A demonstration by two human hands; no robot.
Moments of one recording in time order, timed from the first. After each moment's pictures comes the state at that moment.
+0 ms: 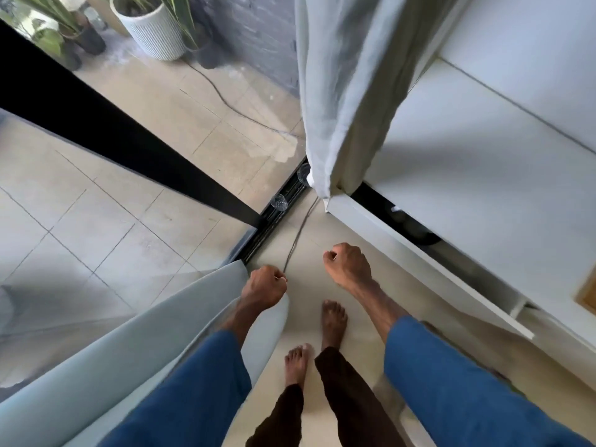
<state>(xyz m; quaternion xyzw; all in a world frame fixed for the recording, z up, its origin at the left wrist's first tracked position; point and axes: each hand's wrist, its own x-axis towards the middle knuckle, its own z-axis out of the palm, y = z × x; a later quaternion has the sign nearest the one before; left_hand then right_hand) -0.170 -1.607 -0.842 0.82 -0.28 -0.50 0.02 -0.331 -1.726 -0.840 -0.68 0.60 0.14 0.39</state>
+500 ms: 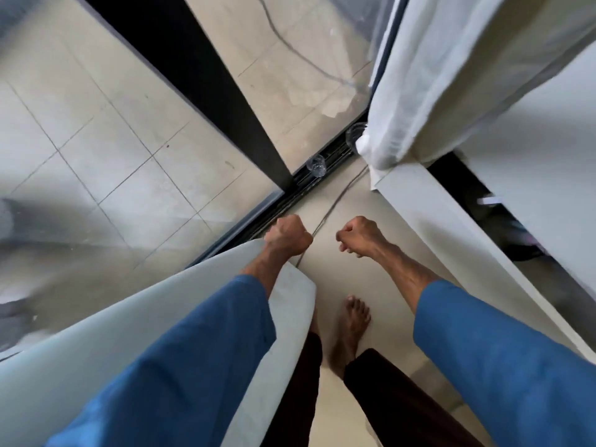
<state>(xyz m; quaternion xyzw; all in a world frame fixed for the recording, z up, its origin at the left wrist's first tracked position) -0.137 -1.645 -0.956 0.86 -0.24 -0.44 -0.02 -0.272 -1.747 -1.010 -0.65 0.51 0.24 0.51</state>
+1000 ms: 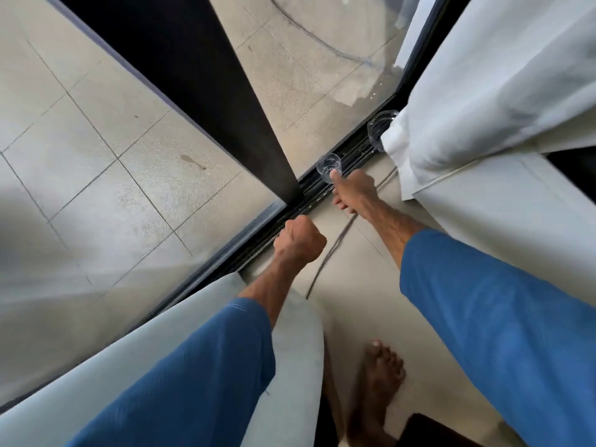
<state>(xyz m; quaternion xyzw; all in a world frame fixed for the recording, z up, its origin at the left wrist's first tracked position) -0.096 -1.675 -1.130 0.88 -0.23 -0.42 0.01 -0.144 -1.814 -1.197 -0.63 0.58 0.06 0.52</state>
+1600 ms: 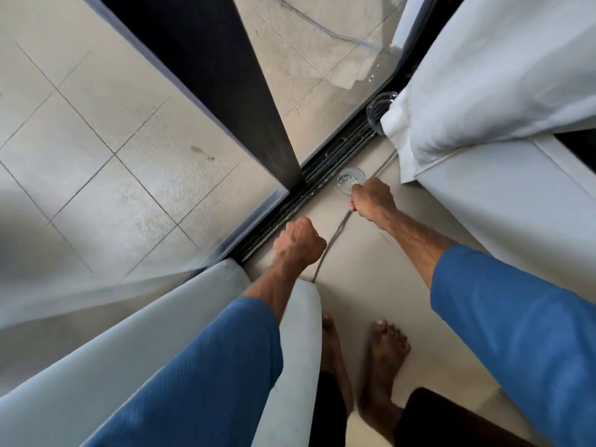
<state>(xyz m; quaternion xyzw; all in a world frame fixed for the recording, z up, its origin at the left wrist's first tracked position) -0.098 -1.644 -1.129 0.86 -0.26 -0.44 -0.03 -0.179 -1.790 -1.187 -0.61 0.63 0.13 0.46</state>
